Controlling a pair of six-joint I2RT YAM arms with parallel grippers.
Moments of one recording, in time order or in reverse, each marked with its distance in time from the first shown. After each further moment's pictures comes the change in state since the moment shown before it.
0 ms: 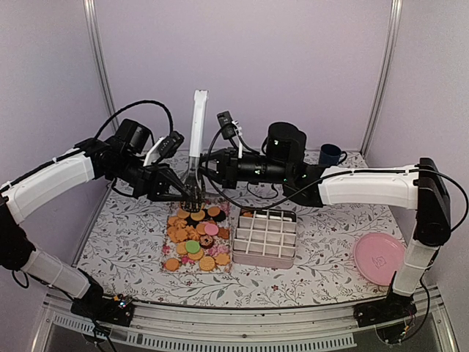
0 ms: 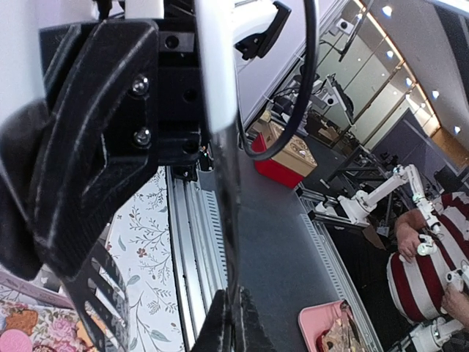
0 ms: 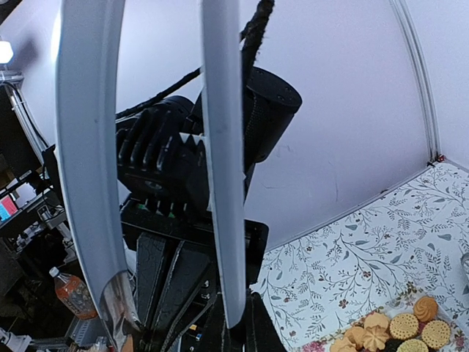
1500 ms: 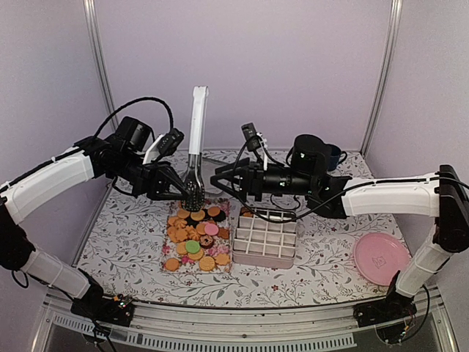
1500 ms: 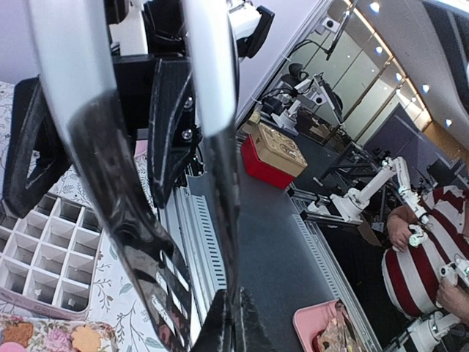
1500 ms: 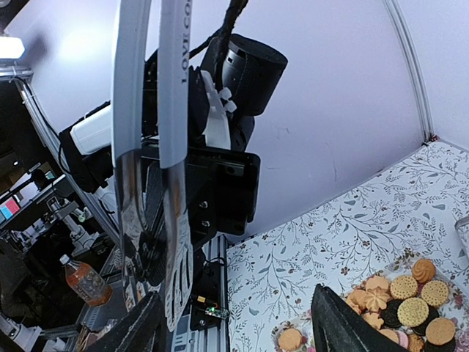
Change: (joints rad) left arm -0.011 0.000 0.022 -0.002 0.026 0.000; right arm -0.029 -0.169 -0.256 0.066 -0.022 0.022
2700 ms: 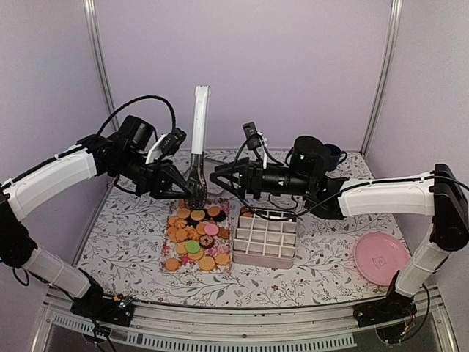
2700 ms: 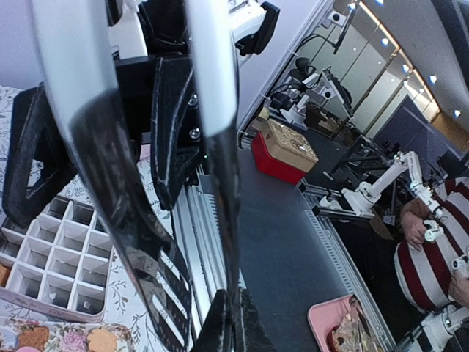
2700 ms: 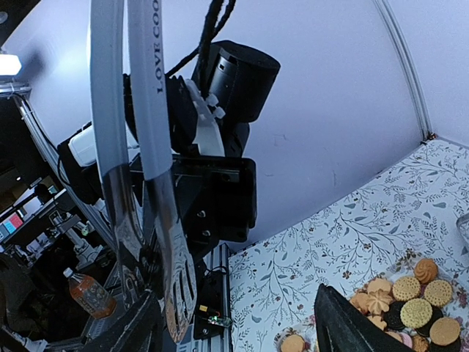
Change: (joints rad) left arm -0.004 0.029 0.024 -0.012 -0.032 0.062; right arm -0.014 0.016 -0.021 0.069 0.014 0.060
